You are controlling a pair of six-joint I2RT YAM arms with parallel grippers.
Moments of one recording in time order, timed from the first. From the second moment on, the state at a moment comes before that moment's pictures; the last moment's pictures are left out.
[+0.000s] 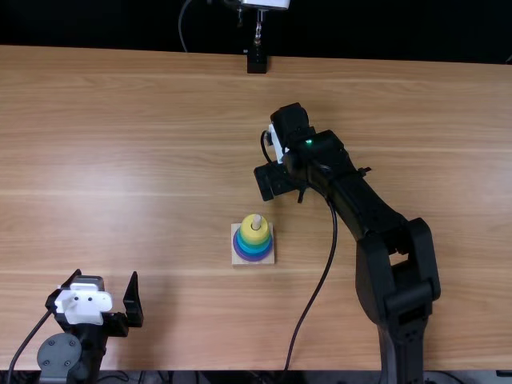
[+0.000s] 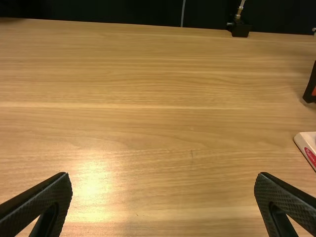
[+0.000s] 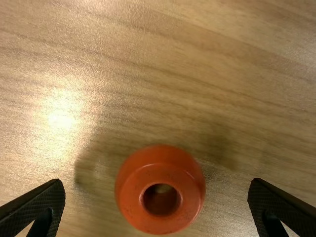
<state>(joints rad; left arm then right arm) -0.03 0.01 0.11 -0.42 0.04 -0.08 0.38 2.27 1.79 -0.82 0.00 0.00</state>
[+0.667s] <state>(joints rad) -0.03 0.01 0.11 -0.42 0.04 -0.08 0.38 2.27 1.75 -0.82 0.00 0.00</state>
